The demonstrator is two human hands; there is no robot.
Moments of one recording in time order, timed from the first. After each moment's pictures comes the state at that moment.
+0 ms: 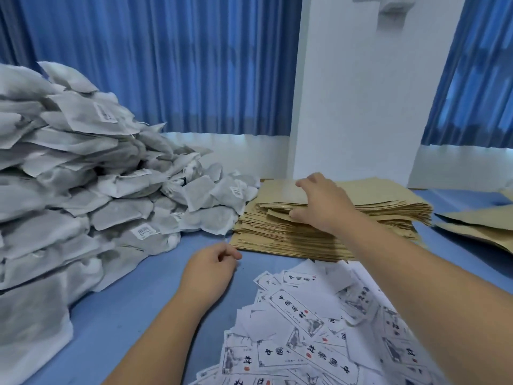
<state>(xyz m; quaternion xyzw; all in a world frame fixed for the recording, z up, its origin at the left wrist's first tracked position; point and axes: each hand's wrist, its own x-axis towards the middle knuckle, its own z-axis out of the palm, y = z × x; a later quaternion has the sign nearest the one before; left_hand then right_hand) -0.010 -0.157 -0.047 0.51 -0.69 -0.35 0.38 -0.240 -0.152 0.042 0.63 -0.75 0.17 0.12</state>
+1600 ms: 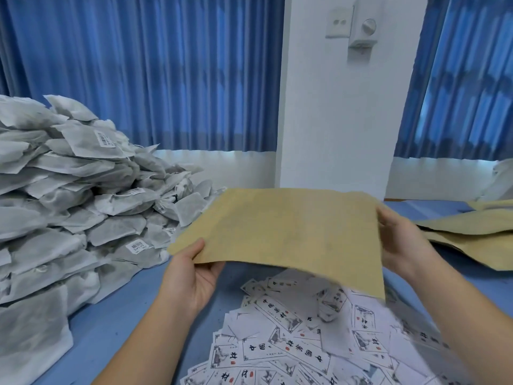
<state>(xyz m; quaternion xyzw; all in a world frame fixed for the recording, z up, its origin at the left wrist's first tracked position) -0.010 -0.131 -0.007 0.20 -0.19 -0.79 0.55 -0.310 -0.031 0.037 0.33 -0.41 0.74 -0.42</state>
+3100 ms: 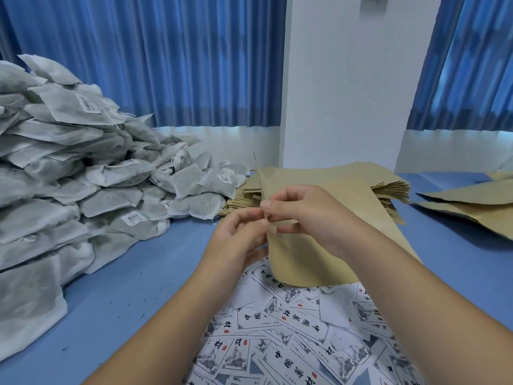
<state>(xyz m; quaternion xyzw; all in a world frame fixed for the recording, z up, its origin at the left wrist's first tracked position) -0.048 -0.084 -0.012 0.22 -0.53 -0.68 0.46 -0.200 -0.057 0.035 0.56 -0.55 0.50 -0.37</state>
